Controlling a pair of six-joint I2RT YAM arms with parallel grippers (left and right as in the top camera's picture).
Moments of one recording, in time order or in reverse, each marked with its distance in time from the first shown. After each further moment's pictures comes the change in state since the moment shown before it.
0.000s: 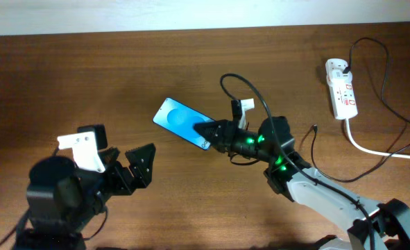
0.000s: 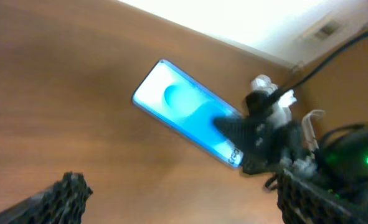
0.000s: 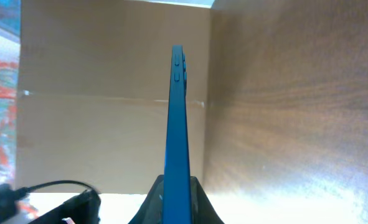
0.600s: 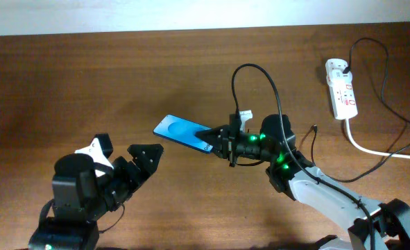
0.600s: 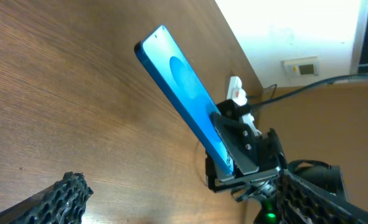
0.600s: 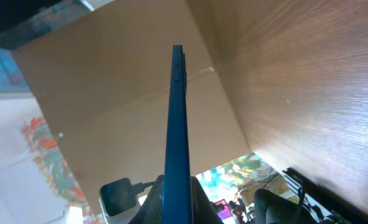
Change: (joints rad) left arm 0.000 -0.012 -0.214 0.097 0.123 -0.514; right arm -0.022 0.000 0.000 -0.083 -0.122 0.410
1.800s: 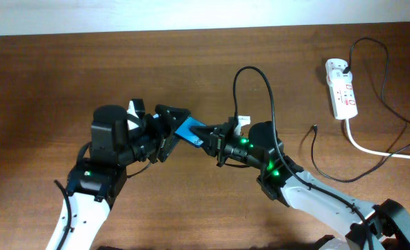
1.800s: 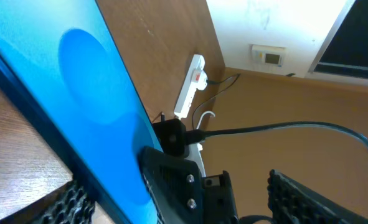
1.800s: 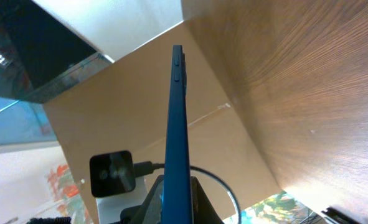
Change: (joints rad) left arm -0.111 0.412 -0.012 0.502 0.161 -0.300; right arm 0.125 0.000 0.000 0.030 0.317 0.140
